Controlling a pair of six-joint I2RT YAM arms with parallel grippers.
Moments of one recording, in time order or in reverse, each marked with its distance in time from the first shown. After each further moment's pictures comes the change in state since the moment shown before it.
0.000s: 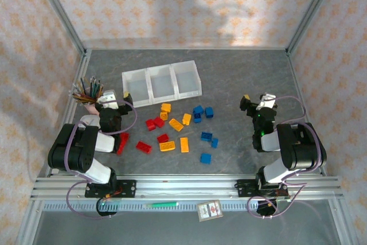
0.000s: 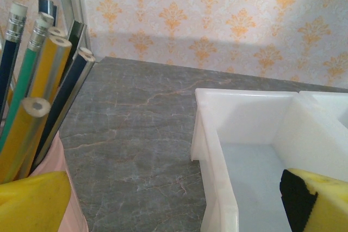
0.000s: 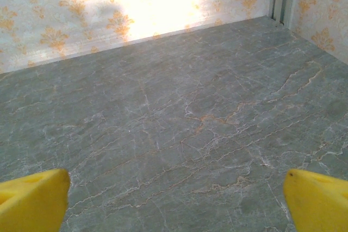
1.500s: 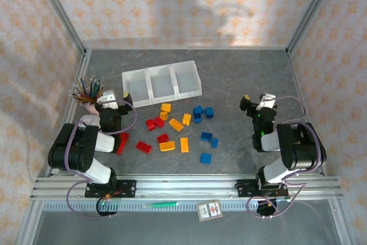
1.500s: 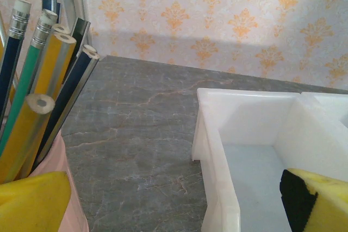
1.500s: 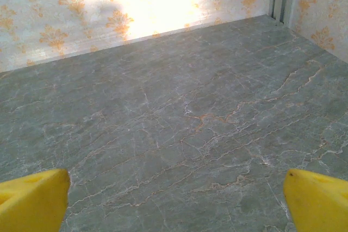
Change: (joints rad) left arm 0.000 0.014 0.001 0.003 -0.006 -0.011; right arm 0.000 0.006 0.000 -0.001 0.000 0.000
